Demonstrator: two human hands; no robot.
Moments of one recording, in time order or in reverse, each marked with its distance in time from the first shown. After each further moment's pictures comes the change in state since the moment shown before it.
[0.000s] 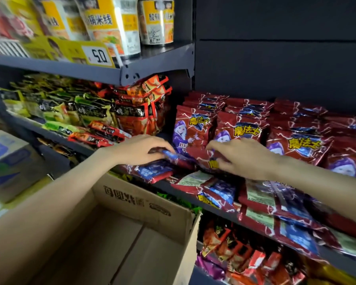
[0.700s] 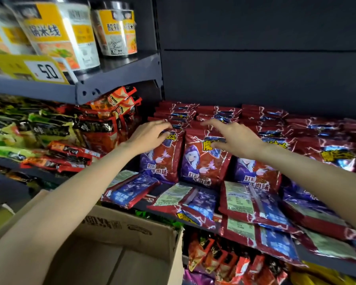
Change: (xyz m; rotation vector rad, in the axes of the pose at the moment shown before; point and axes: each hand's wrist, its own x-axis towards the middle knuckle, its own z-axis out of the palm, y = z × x) left_hand 0.130 0.011 0.013 0.069 0.342 0.067; right_hand 0.009 0.073 -0.001 0.191 0.161 0.292
